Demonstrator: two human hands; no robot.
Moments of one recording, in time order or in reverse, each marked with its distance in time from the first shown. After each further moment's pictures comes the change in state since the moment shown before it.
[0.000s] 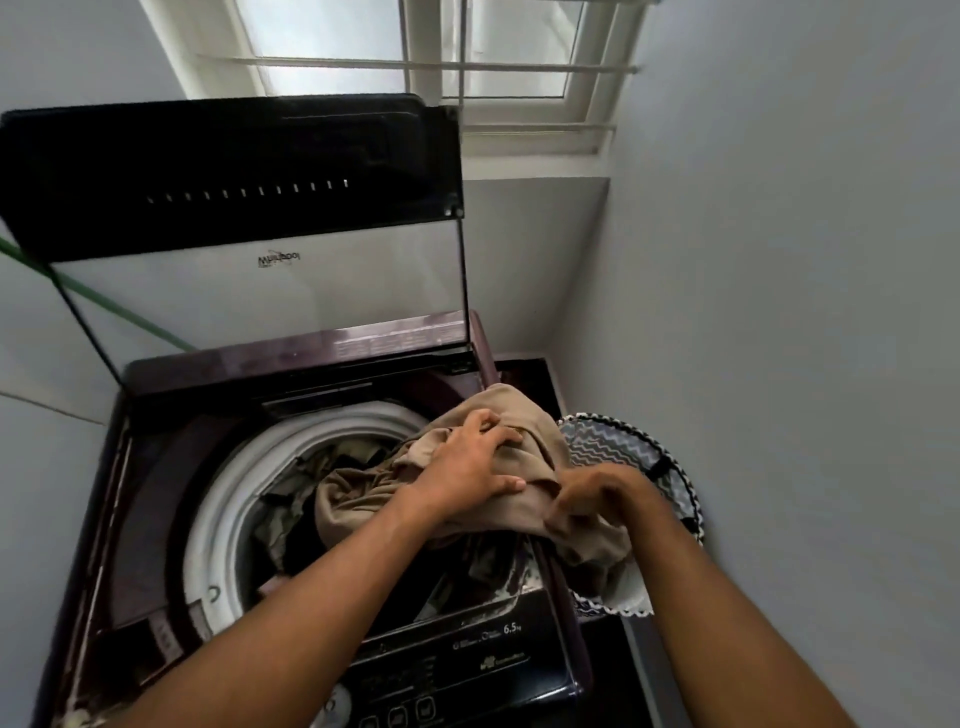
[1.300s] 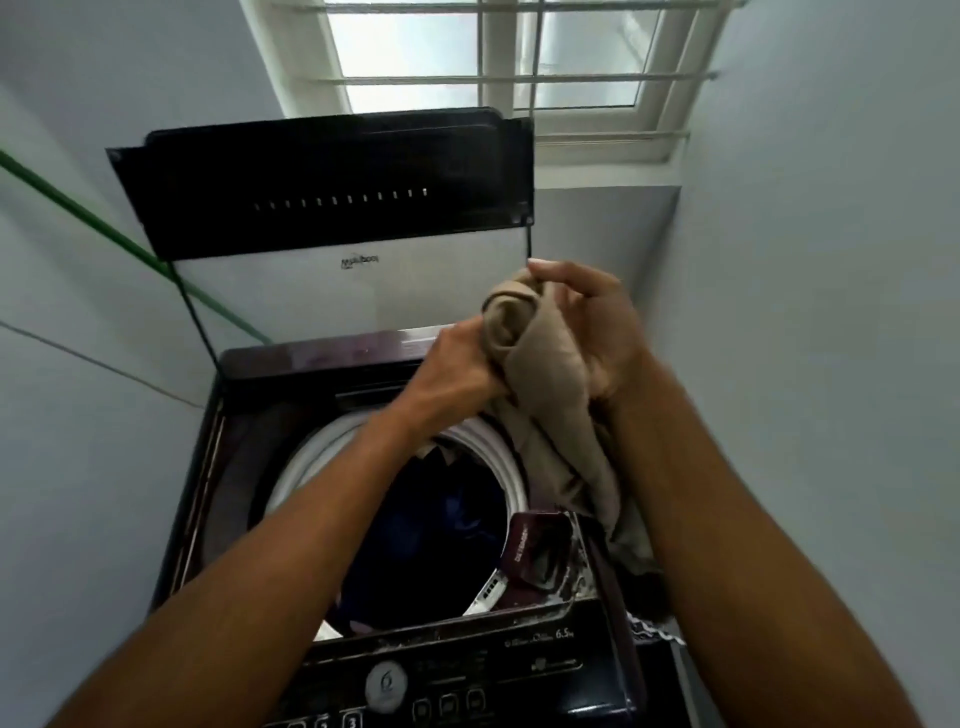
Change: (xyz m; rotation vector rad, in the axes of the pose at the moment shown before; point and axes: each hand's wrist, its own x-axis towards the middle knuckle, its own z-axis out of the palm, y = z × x) left_hand -0.038 0.023 -0.149 -0.420 0.401 0.071; right_hand -0.108 -0.138 -0.082 1.488 -0.497 -1.050
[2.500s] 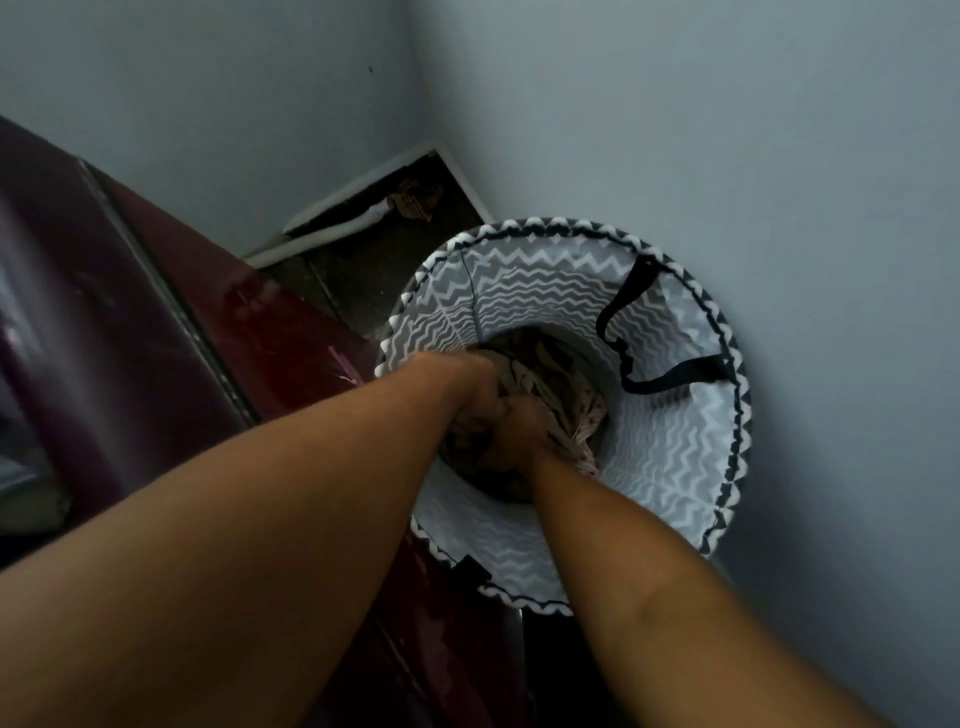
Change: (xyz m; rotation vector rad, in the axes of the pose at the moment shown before) left_hand 0.098 -0.241 0.450 1.118 -1.341 -0.131; right_hand -0.065 0.267 -0.513 -0.682 1.162 0.455
